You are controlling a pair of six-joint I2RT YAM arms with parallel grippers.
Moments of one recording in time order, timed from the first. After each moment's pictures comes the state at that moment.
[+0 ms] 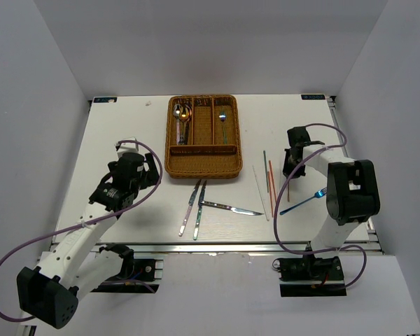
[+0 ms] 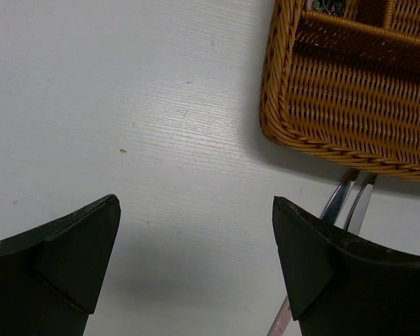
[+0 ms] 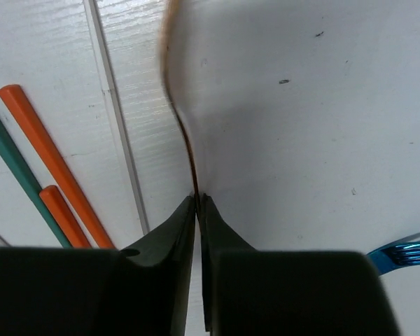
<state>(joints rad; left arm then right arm) -0.40 0.92 0.76 -0.53 -0.41 -0.44 0.15 1.74 1.05 -0.50 0.14 0.30</state>
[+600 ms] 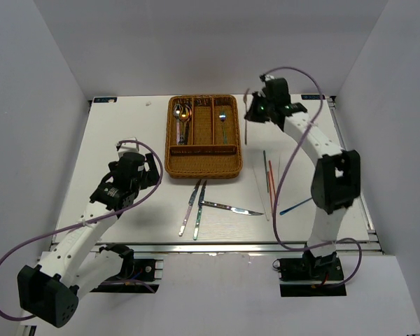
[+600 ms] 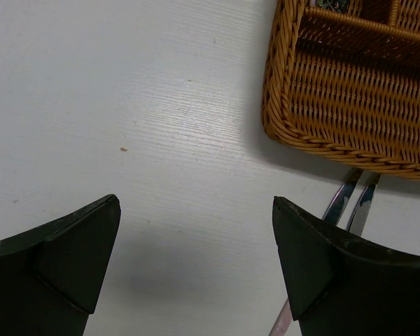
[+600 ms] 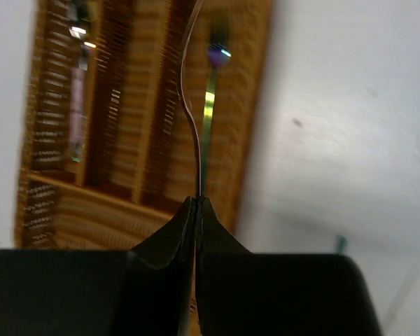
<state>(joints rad) -0.40 0.93 0.76 -0.53 -0.41 -0.44 0.31 1.86 1.61 -0.41 -0.15 0.34</state>
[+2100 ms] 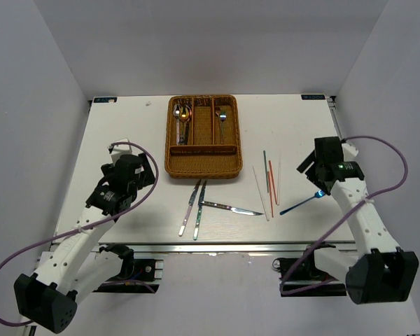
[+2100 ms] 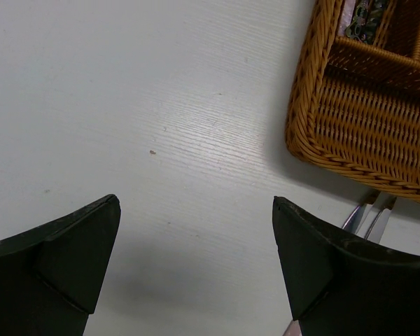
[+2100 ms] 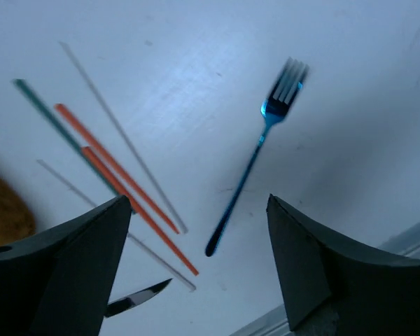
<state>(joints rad) -0.41 0.88 0.76 -0.58 -0.52 -0.48 0.13 1.07 0.97 -0.82 0.34 0.73</state>
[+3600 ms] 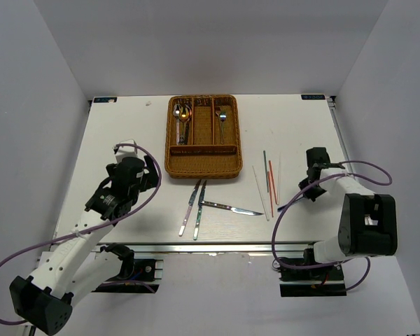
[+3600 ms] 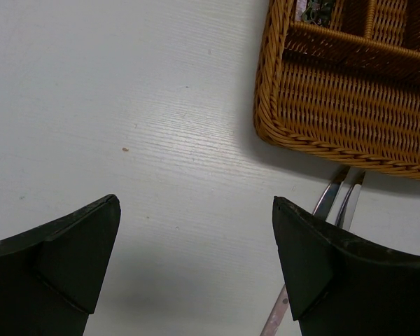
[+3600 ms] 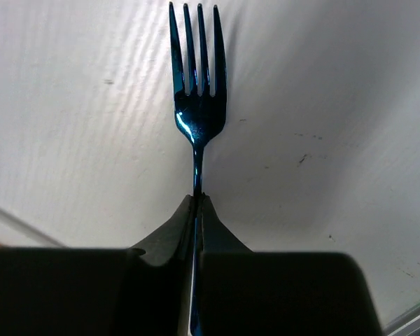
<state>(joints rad) -0.47 0.84 0.76 -0.57 -0.48 -0.47 0.02 1.44 0.75 -0.59 0.31 1.02</state>
